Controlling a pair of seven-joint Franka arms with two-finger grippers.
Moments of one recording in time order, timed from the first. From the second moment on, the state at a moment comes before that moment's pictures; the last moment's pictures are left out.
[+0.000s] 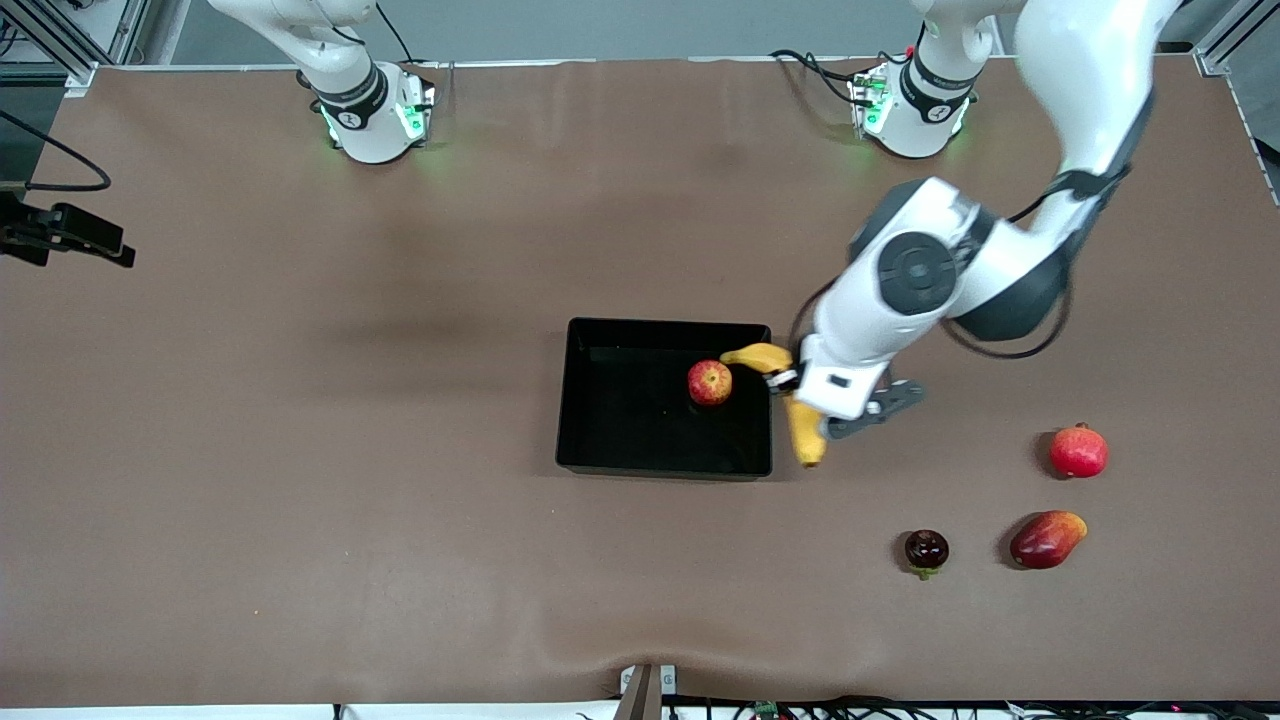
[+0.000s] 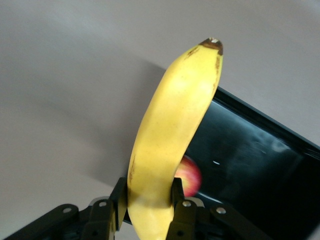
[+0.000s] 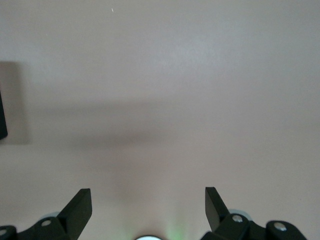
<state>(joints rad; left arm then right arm) 0.03 0.60 -0.71 -1.50 0.26 1.97 -1.16 -0.11 0.02 0.00 -1.56 -0.01 1.48 -0.07</state>
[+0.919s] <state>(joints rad) -0.39 0.84 -0.51 -1.31 0.26 2.09 -1.41 -0.11 0.02 0.00 -1.56 0.02 1.48 -0.07</state>
